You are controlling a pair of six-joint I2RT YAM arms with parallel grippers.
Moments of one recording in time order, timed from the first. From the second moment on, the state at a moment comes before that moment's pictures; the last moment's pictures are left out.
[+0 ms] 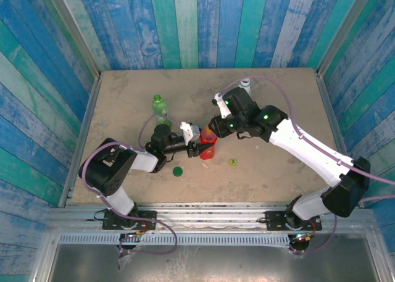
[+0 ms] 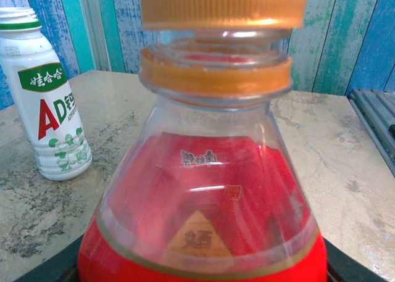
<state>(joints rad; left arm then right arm) -0.54 1.65 0.47 1.08 0.75 0.10 0.77 1.45 1.39 -0.76 -0.06 0.29</state>
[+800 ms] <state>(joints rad) -0.54 1.65 0.47 1.07 0.75 0.11 0.77 1.40 1.26 -0.62 -0.13 0.30</state>
